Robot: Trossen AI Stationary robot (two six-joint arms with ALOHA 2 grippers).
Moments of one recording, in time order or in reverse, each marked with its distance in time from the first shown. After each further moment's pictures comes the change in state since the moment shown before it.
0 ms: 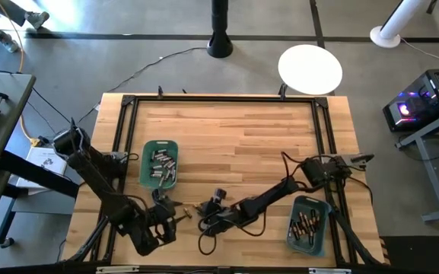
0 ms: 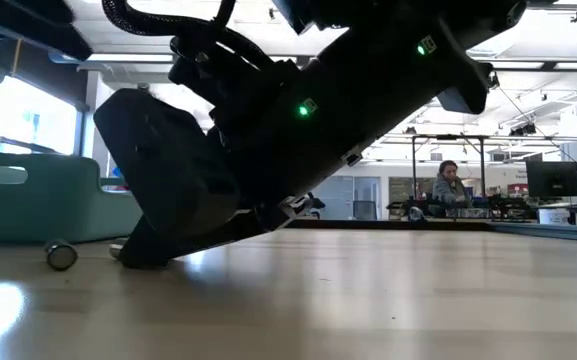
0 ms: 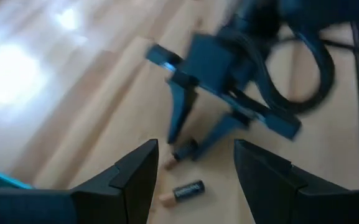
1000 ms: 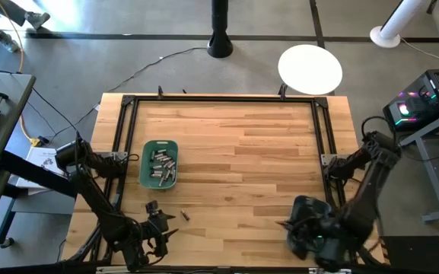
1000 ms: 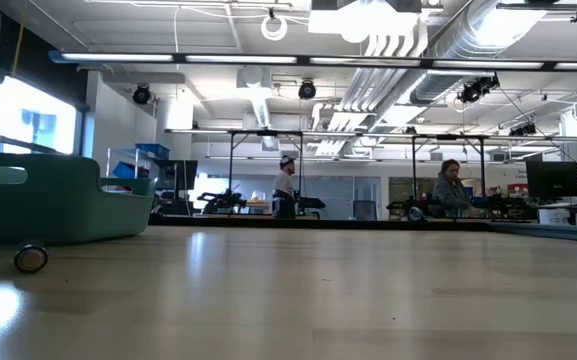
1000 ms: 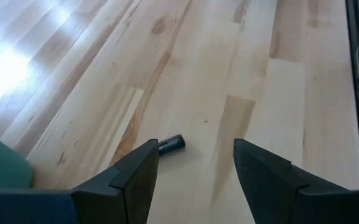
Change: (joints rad) left arm -0.144 0.145 0.000 -0.013 -0.005 -0.160; right arm 0.559 -0.746 -0.004 -1.260 0.025 1.009
